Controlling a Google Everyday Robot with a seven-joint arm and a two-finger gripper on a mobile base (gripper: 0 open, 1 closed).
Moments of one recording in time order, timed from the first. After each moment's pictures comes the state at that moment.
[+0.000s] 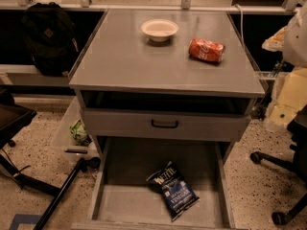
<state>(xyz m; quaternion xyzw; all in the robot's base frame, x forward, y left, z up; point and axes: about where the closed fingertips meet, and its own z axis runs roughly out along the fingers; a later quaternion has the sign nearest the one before) 0.438 -0.217 0.976 -0.60 0.78 -0.03 0.16</state>
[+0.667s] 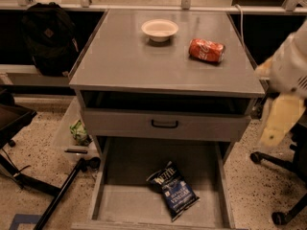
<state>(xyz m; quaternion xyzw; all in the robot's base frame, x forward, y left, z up) 0.435 -0.219 0.924 -0.60 0.79 -0.01 0.12</state>
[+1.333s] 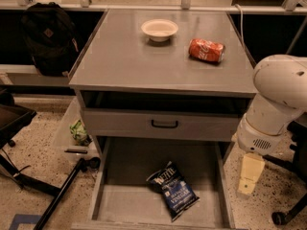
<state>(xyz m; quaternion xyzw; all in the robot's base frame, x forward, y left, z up) 0.405 -0.226 0.733 -0.59 0.80 0.10 -0.02</state>
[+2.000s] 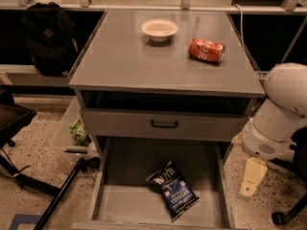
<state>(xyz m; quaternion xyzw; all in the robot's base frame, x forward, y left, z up) 0.406 -0.231 0.717 -0.59 0.79 0.13 0.02</state>
